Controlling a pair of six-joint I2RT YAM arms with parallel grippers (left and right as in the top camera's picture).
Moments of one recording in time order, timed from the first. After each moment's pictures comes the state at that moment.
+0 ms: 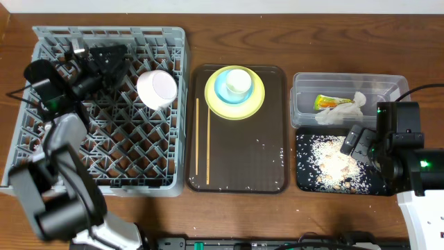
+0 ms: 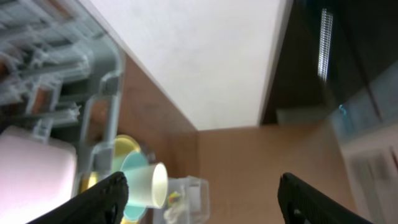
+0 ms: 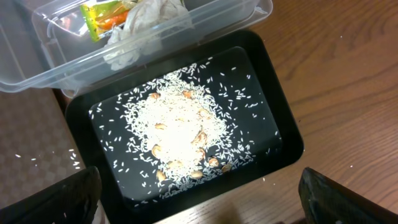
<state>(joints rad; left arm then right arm) 0.43 1.74 1.02 0.40 1.20 -1.12 0.03 1.06 1.11 -1.21 0.24 0.46</state>
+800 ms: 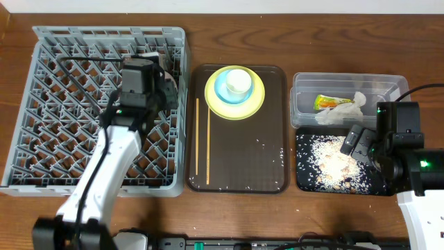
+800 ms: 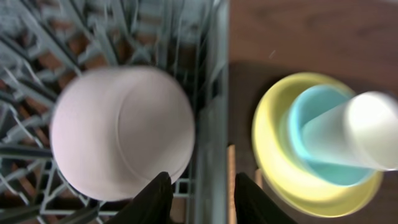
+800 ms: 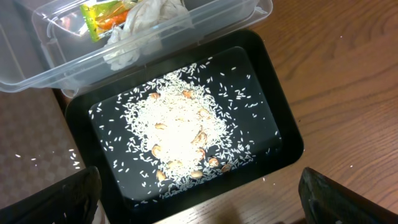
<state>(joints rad) -0.12 1.44 1.02 -0.38 0.05 -0.25 0.03 1.06 1.11 -1.21 0.24 0.46</state>
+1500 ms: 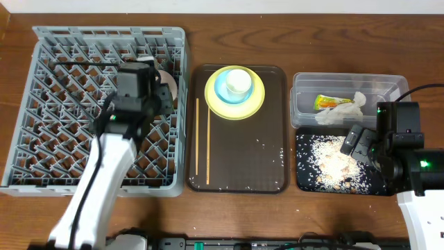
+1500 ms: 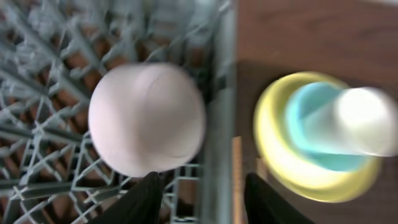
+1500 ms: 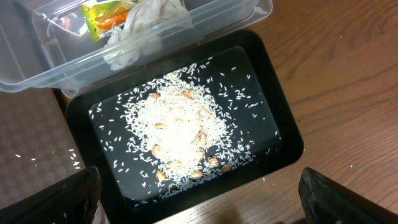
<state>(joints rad) -0.12 1.33 1.02 -0.48 0.03 -0.24 0.03 1.06 1.11 -1.21 0.24 0.46</state>
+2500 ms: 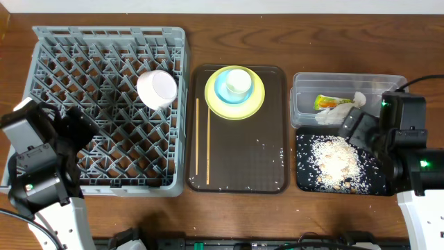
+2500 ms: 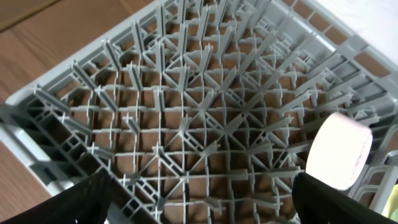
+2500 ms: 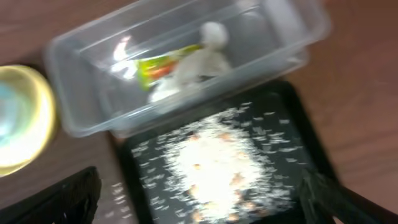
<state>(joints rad) 0.45 0.99 1.09 -0.89 -0.06 -0.31 0.03 1.06 1.11 -1.03 0.13 0.46</state>
